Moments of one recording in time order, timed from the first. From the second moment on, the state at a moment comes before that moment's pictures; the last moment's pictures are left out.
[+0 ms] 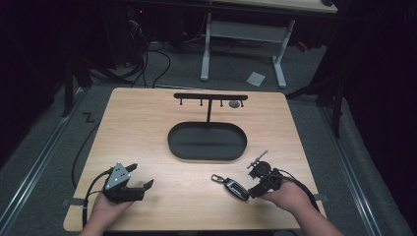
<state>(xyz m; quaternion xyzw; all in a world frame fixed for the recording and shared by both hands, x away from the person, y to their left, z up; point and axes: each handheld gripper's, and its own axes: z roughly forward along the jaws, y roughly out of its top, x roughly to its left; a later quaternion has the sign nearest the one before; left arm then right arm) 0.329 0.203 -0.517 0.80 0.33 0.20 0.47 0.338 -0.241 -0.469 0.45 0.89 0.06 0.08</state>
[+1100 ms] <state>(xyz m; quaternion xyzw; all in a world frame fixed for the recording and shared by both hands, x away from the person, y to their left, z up) 0.329 0.203 -0.518 0.80 0.33 0.20 0.47 0.327 -0.201 -0.496 0.41 0.90 0.13 0.09</state>
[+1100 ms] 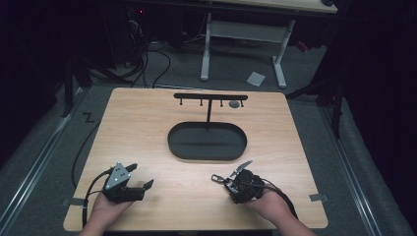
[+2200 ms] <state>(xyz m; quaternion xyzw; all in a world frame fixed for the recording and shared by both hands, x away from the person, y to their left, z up) 0.329 0.203 -0.518 0.80 0.33 0.20 0.46 0.333 -0.209 -0.474 0.42 0.88 0.18 0.11</state>
